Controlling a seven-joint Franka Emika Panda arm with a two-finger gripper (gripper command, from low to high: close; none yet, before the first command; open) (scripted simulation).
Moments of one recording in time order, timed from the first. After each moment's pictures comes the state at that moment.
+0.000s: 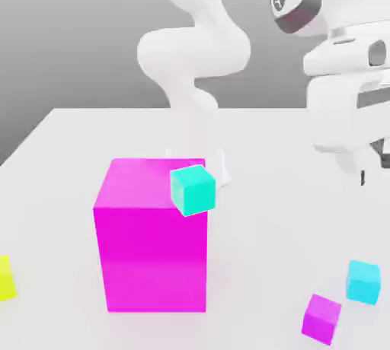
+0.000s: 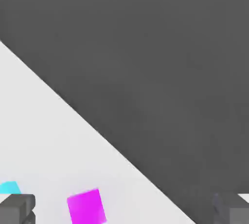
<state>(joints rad) 0.32 -0.05 0.16 -2.42 -0.01 2.60 0.38</state>
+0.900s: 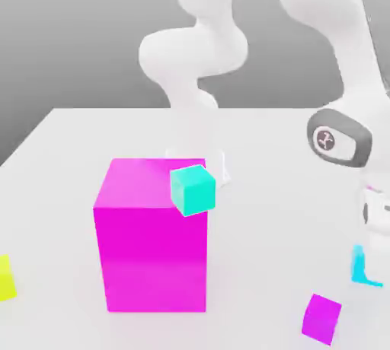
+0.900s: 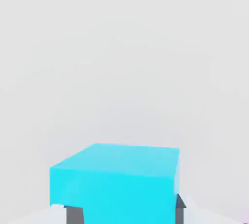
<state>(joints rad) 0.42 0.21 0.17 -2.46 -0.09 2.66 0.30</state>
